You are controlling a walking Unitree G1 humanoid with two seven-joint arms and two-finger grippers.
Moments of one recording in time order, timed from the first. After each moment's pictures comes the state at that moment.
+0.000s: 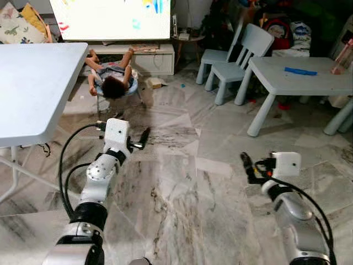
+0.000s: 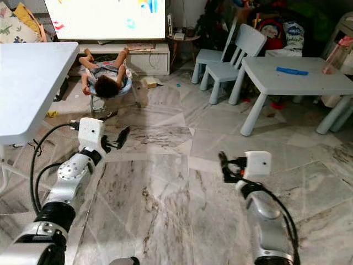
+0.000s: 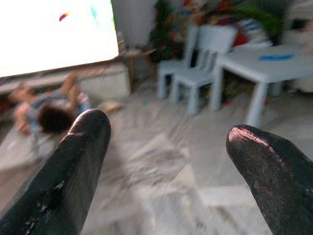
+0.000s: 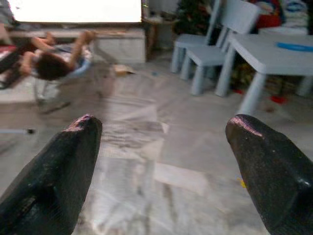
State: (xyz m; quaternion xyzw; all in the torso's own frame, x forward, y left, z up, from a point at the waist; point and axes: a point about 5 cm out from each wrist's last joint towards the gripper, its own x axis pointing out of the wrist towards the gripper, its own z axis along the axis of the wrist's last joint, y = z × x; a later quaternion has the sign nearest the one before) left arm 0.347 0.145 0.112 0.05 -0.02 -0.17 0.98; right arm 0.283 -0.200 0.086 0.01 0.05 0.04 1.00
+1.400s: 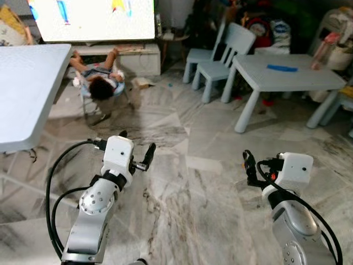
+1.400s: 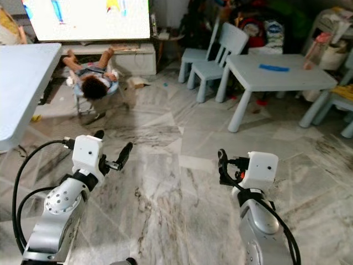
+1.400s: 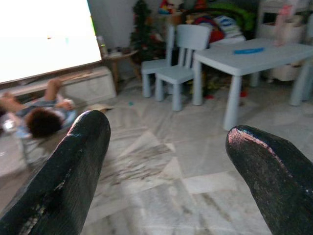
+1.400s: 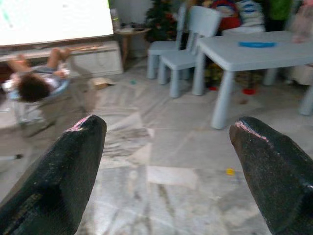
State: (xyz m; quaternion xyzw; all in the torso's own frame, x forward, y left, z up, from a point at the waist) left arm 0.278 0.139 0.127 0.07 0.00 -0.14 0.99; right arm 0.243 -0.178 0.124 0.05 0.04 -0.03 1.00
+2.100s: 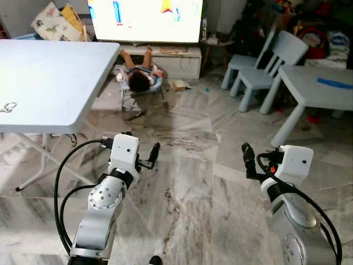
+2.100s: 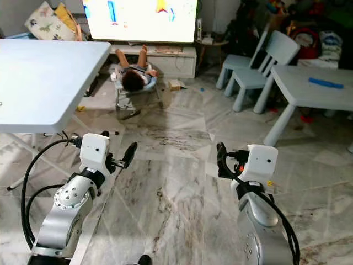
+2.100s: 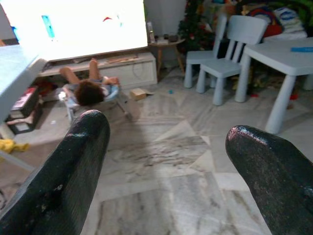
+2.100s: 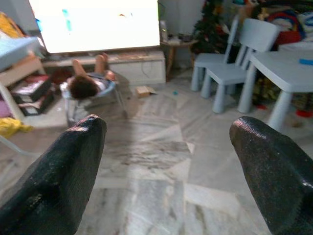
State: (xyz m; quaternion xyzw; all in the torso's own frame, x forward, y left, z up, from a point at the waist) left arm 0.283 0.127 0.125 0.05 0.02 -0.14 0.99; right arm 0.253 -0.177 0.137 0.05 0.02 -0.02 1.00
